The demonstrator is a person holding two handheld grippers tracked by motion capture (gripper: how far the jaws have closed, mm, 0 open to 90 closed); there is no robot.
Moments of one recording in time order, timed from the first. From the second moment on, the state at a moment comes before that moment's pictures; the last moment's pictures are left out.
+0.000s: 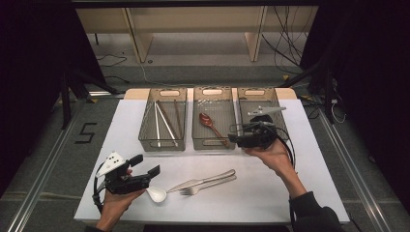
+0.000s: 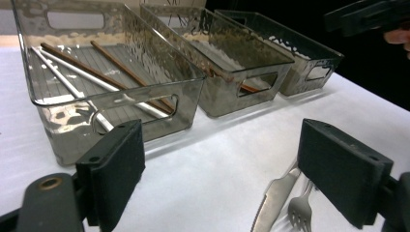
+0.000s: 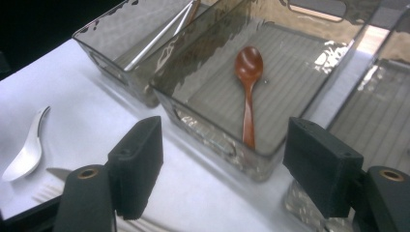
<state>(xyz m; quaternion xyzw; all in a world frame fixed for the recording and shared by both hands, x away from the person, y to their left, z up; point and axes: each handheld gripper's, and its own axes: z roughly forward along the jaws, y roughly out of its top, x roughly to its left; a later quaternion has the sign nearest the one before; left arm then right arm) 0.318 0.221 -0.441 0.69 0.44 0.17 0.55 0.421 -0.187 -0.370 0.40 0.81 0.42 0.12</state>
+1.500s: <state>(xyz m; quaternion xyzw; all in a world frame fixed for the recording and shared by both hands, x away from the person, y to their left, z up) 0.363 0.232 -0.462 0.81 0.45 0.16 0.35 0.313 -0.240 -0.431 0.41 0.78 0.46 0.13</state>
